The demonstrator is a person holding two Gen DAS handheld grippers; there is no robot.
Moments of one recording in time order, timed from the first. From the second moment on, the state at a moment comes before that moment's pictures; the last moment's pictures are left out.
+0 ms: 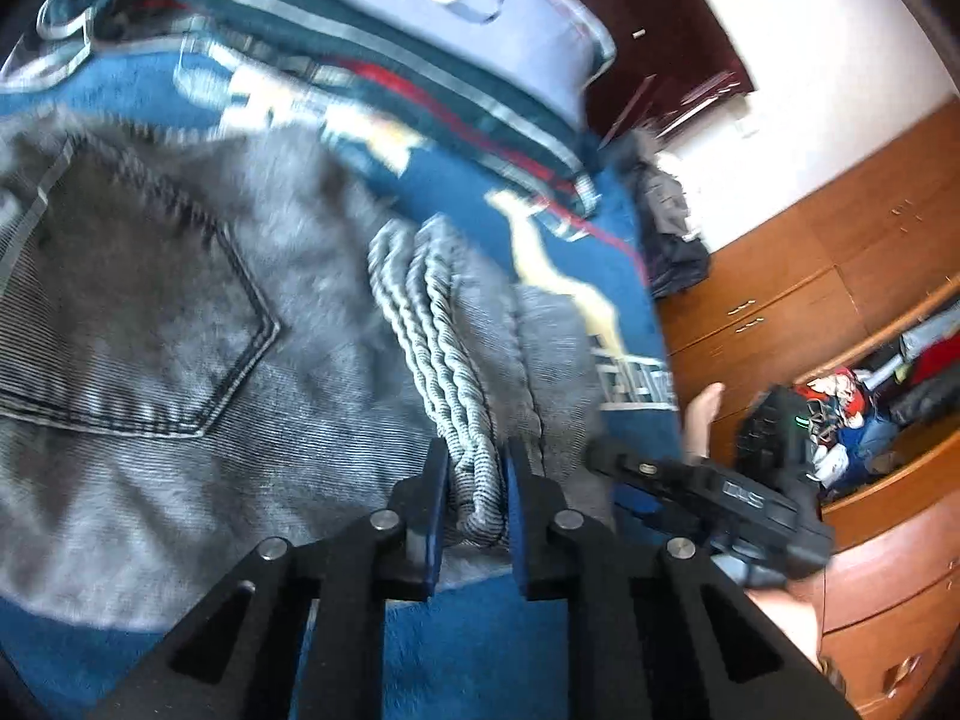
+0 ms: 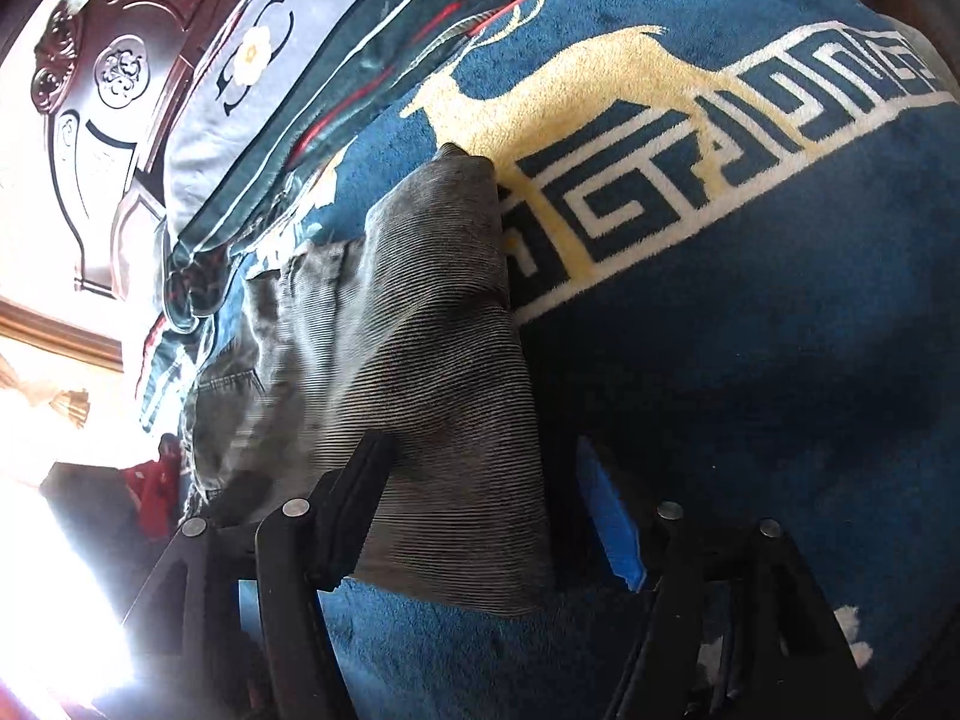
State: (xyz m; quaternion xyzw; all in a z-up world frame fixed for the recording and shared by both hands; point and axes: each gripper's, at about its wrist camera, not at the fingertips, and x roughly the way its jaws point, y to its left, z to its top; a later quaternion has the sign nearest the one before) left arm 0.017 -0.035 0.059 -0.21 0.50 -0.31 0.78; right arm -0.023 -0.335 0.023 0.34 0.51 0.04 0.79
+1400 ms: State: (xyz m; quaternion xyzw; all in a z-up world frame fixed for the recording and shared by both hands) left arm 0.112 -0.046 0.013 -0.18 0.52 -0.21 0.81; right arm 0.083 -0.316 0.019 0.18 0.54 0.03 0.82
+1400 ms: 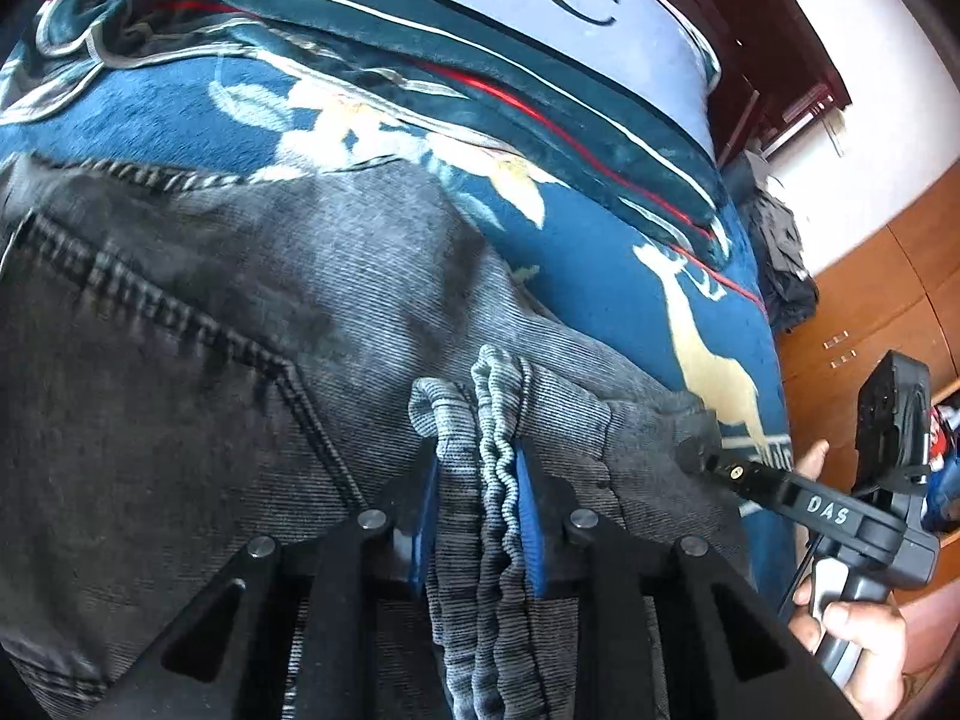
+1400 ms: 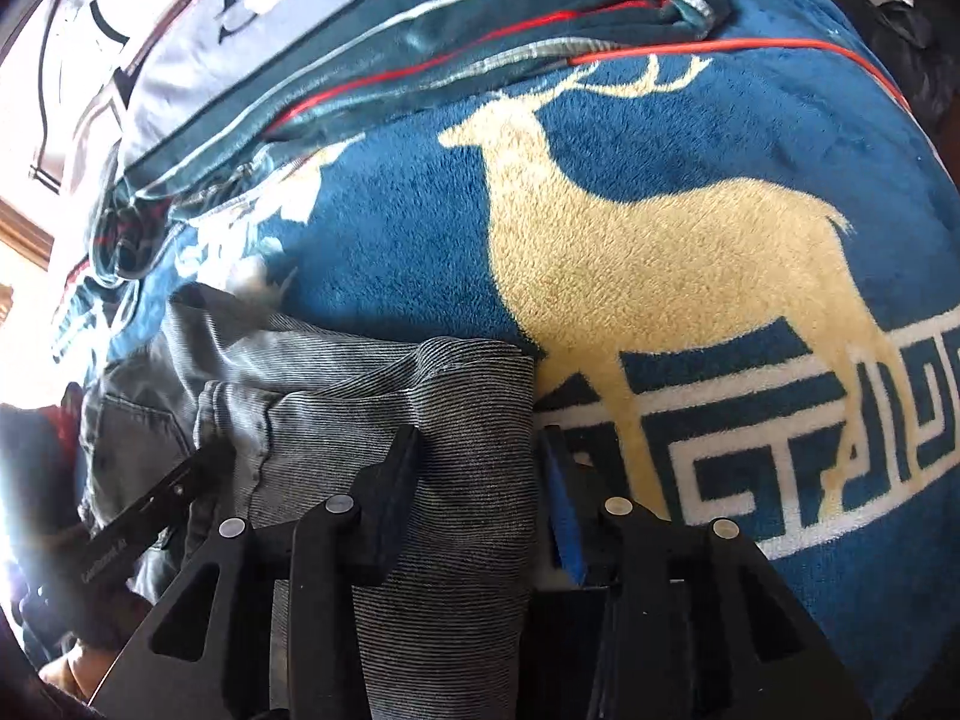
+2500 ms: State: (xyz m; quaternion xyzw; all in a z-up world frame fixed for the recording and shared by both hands) left arm 0.025 -0.047 0.026 -0.05 0.52 -0.23 0.82; right arm -0.046 -0.262 0.030 0.15 0.51 0.05 0.85
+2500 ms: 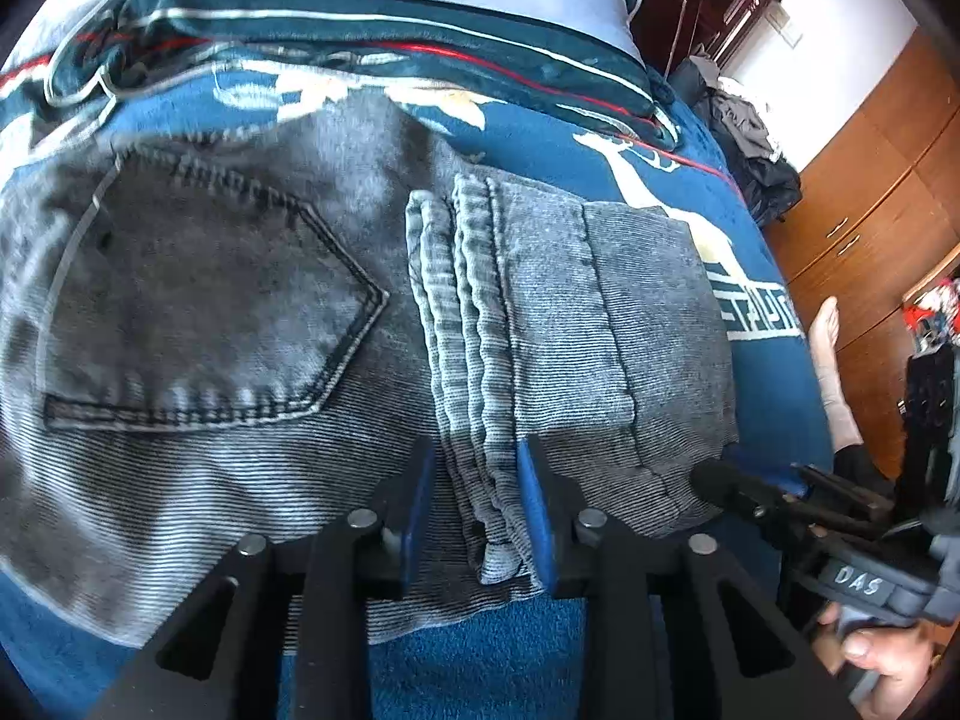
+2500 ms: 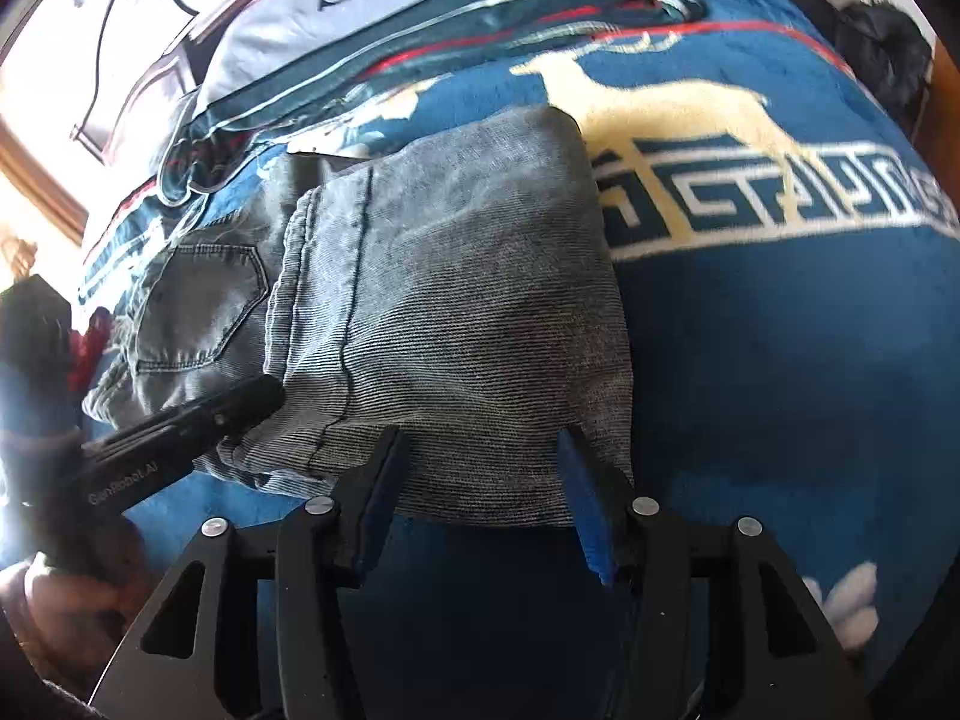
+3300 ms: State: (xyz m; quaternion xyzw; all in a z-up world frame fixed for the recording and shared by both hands) left arm 0.016 0.064 0.102 0.01 0.48 -0.13 0.87; right arm -0.070 -0.137 0.085 0.08 0.46 0.15 0.87
